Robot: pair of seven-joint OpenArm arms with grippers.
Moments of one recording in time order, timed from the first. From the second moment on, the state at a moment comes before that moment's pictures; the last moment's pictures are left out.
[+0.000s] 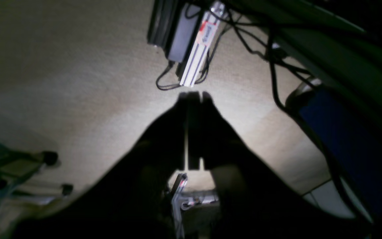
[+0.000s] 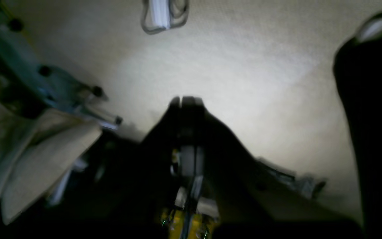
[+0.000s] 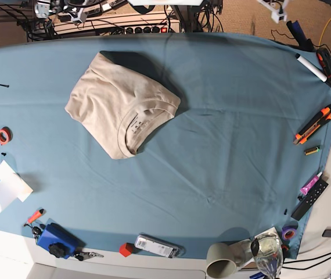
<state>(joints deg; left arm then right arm) 33.1 -0.8 -28.6 70.1 -15.9 -23.0 47.0 -26.9 19.8 12.2 57.0 18.3 37.6 -54.8</state>
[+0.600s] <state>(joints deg) 20.4 -0.7 -28.6 36.6 12.3 -22.9 9.8 -15.8 19.7 -11.9 37.1 2.3 23.2 -12.0</state>
